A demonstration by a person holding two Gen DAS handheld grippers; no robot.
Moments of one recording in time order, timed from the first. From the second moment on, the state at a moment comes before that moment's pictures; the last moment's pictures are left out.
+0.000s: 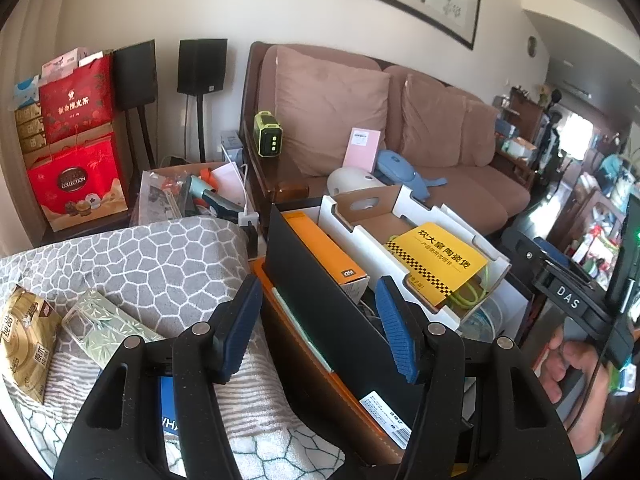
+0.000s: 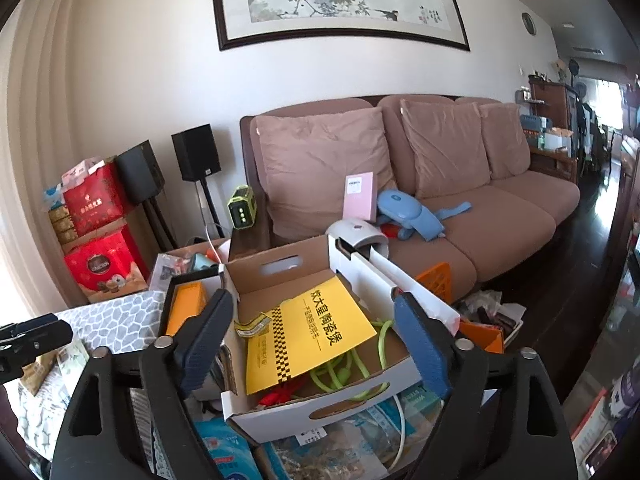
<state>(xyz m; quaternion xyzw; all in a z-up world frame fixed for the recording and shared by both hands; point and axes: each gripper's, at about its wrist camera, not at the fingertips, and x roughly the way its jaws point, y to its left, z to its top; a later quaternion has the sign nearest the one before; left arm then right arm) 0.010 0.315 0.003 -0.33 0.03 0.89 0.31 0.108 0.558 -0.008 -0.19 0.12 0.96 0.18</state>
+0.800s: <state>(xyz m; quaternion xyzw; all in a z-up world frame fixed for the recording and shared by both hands) 0.021 0.310 0.018 -0.27 0.04 0.91 0.30 0.110 0.541 -0.002 -0.16 0.07 0.97 0.17</state>
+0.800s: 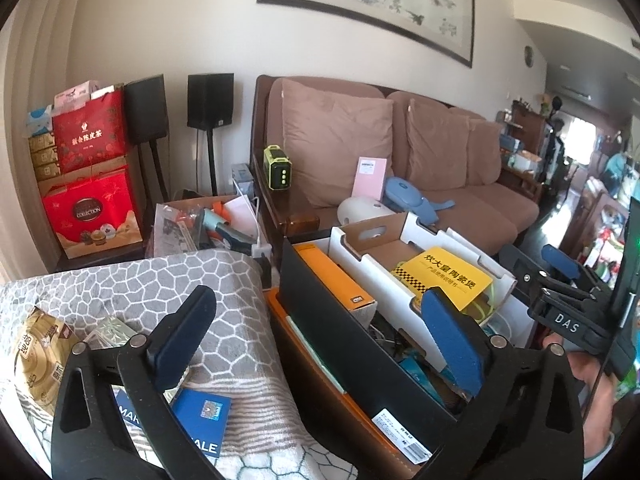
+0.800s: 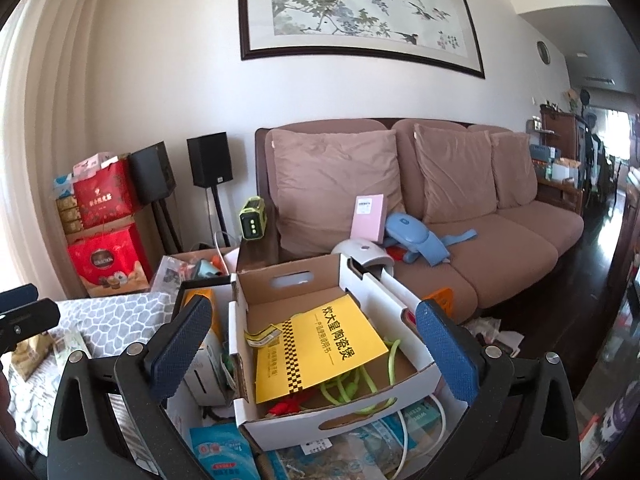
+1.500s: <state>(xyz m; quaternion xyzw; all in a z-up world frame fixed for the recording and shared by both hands) 0.012 0.293 0.008 -0.28 0.03 0.92 0.27 0.108 0.547 -0.006 -0.17 0.09 0.97 0.15</state>
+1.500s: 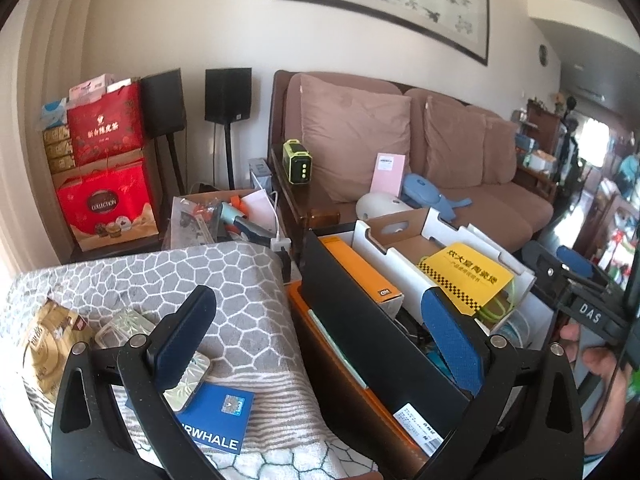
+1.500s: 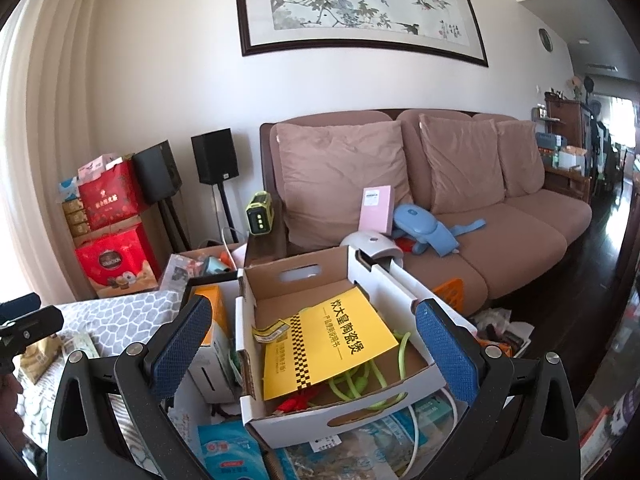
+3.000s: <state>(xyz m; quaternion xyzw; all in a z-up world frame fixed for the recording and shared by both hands) -0.032 -0.029 -0.003 -0.32 -0.07 0.94 0.04 0.001 0.283 -0.077 -0.45 -0.08 0.86 -0.23</state>
